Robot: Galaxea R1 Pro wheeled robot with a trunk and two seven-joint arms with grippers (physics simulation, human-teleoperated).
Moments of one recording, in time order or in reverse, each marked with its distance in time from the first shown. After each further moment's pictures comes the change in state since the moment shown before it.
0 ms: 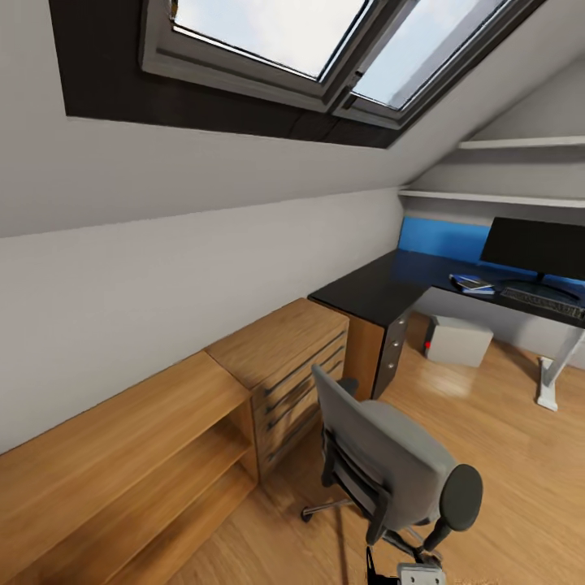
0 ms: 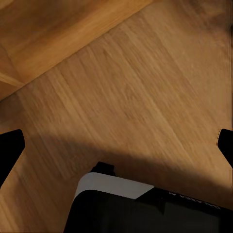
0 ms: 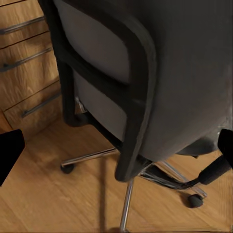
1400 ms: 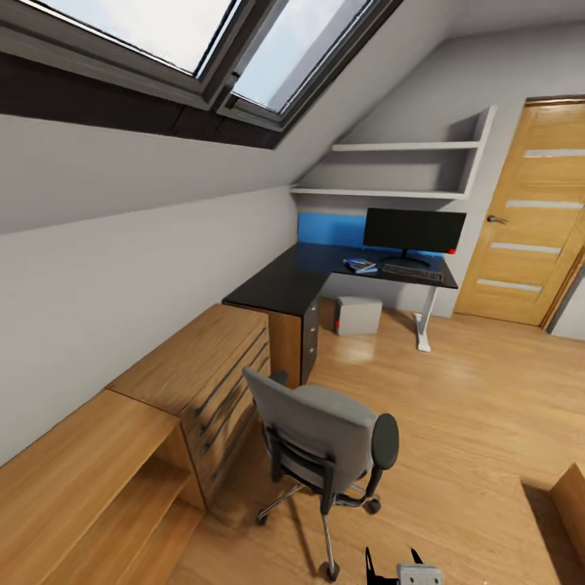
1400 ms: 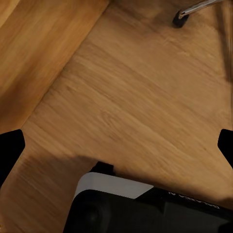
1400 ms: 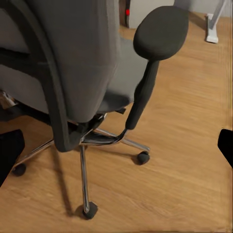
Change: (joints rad) left arm 0.000 -0.001 0.000 0.000 0.000 0.000 0.000; right arm 0.000 -0.001 0.002 0.003 0.008 0.000 0.007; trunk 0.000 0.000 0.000
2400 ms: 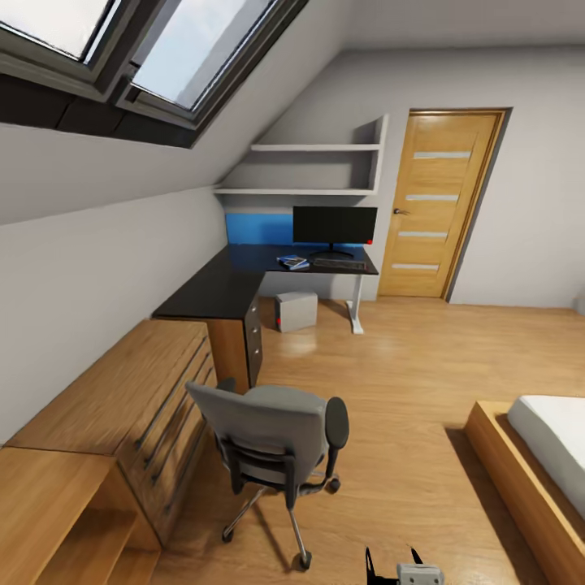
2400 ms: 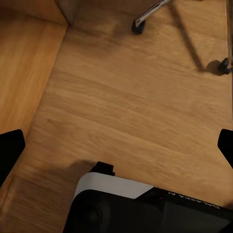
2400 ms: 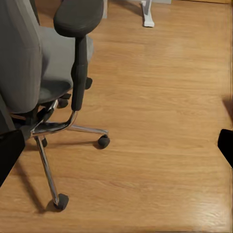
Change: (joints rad) left arm 0.000 0.000 0.000 0.000 0.000 0.000 0.000; right arm 0.000 0.000 0.000 0.001 0.001 0.000 0.000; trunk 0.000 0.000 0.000
